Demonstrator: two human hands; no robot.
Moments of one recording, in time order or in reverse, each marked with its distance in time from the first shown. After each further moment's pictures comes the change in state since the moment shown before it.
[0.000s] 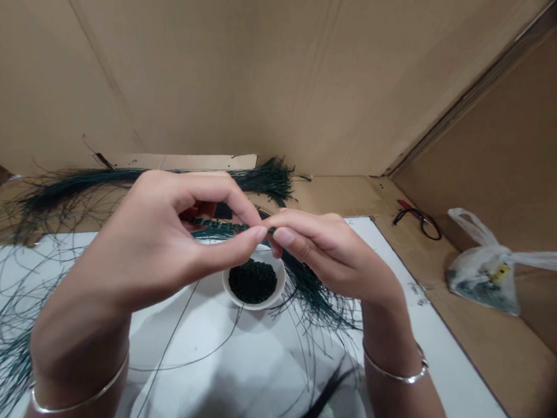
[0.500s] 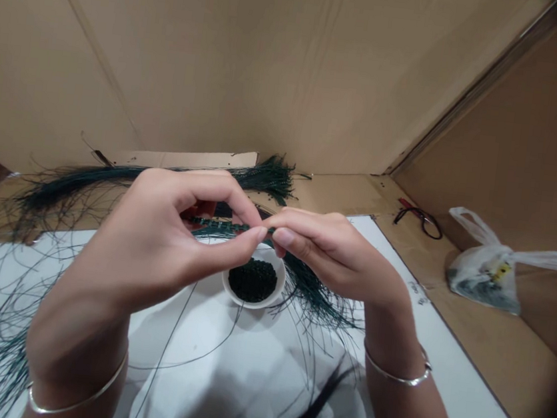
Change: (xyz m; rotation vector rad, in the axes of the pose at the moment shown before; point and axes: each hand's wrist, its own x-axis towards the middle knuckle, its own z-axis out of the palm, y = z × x) left_hand -0.001 -0.001 0.000 -0.016 0.006 0.030; right_hand -0.002 -0.003 -0.002 -0.092 -0.019 0.006
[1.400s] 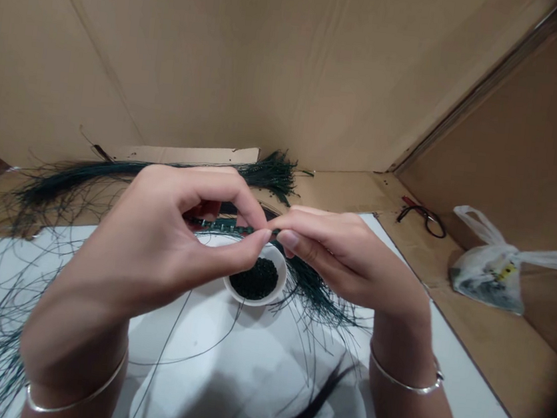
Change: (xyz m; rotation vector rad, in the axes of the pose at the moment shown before) left_hand 0.000 0.004 0.002 0.006 -0.017 0.036; right_hand -0.002 -0.010 -0.004 -0.052 -0.015 0.034
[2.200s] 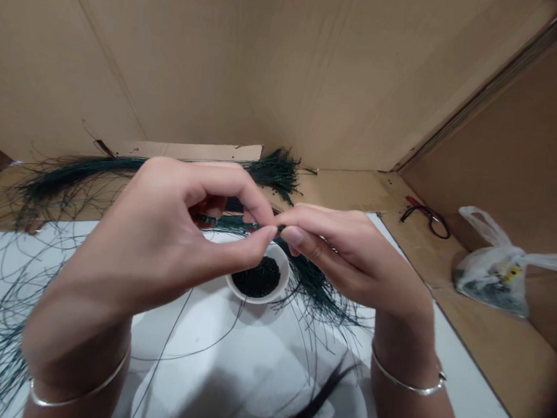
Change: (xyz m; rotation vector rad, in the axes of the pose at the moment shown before) left_hand 0.001 0.004 -0.004 -0.018 -0.024 -0.061; right_hand 0.001 -0.001 0.002 -0.005 0.026 0.033
